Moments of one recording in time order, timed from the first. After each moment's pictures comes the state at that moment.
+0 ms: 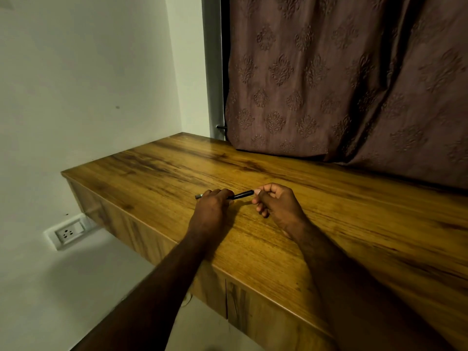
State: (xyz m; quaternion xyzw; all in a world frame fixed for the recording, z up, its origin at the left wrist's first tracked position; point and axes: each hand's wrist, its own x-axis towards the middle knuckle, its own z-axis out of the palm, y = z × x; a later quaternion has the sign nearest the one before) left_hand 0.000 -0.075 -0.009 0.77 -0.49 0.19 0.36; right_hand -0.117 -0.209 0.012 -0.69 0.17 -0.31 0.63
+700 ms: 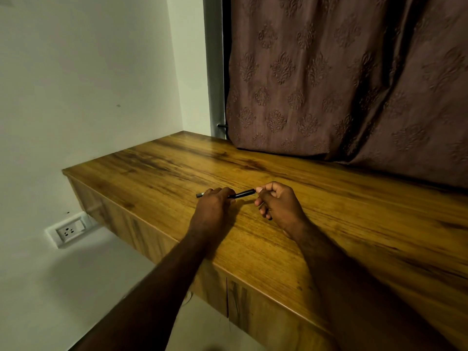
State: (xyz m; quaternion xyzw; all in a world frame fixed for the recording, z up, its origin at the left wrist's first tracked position) left_hand -0.001 -0.075 -0.010 0.77 -0.49 0.18 0.37; right_hand -0.117 -0.207 0.012 -0.71 0.19 -0.32 0.60
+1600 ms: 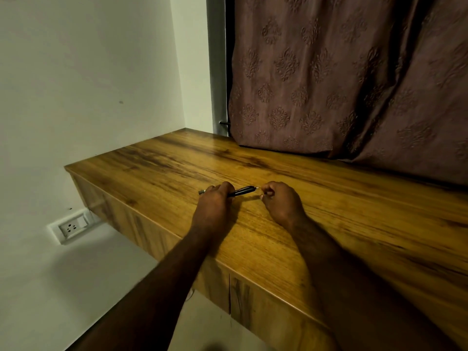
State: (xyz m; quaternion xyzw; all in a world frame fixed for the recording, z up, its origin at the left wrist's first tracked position) left_hand -0.006 -0.072 -0.005 0.81 -0.44 0.16 0.36; right_hand -0.102 -0.225 0.001 -0.86 0.31 -0.28 0.29
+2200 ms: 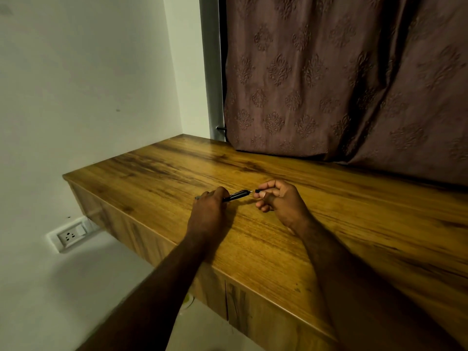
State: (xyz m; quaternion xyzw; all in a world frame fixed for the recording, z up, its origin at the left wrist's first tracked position) left_hand -0.013 -0.070 -0.002 0.80 -0.44 0.18 0.36; right_hand -0.121 -0.222 0.017 -0.68 0.16 -0.30 0.64
